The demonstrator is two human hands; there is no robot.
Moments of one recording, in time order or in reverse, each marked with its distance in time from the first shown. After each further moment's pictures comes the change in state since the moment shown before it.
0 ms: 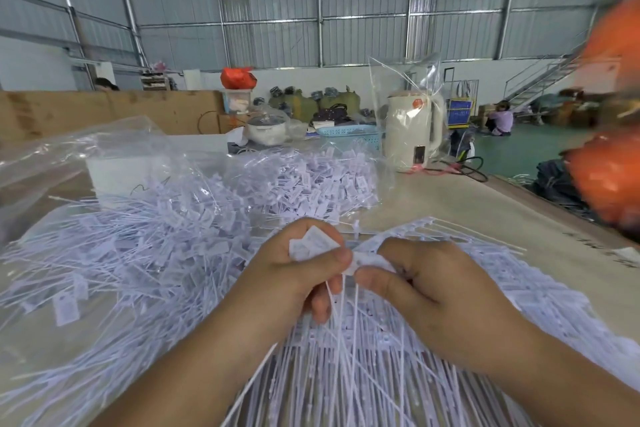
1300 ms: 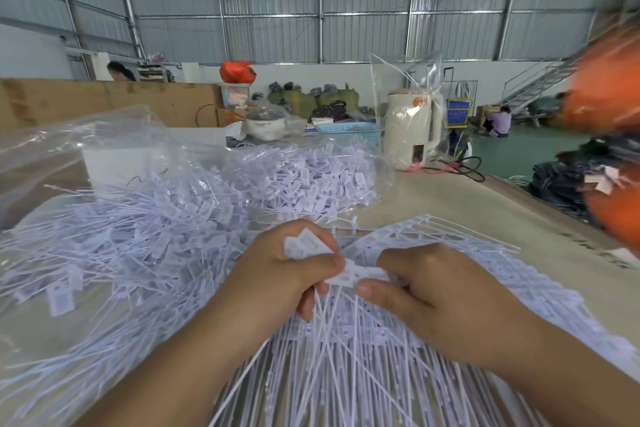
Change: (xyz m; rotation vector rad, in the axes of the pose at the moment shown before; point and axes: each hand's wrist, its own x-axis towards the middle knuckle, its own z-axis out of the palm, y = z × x) left_hand -0.001 0.001 -0.007 0.229 0.058 0.010; right_hand 0.000 0.006 -0.007 -0.172 -0.206 0.019
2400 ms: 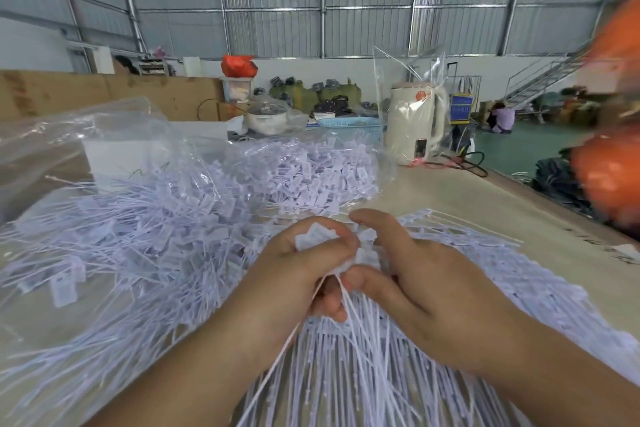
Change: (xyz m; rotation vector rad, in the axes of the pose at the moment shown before) left_hand -0.006 0.000 0.019 -0.340 -0.038 -0.083; right_hand 0.001 -0.012 0.008 -0.024 0.073 -0.090
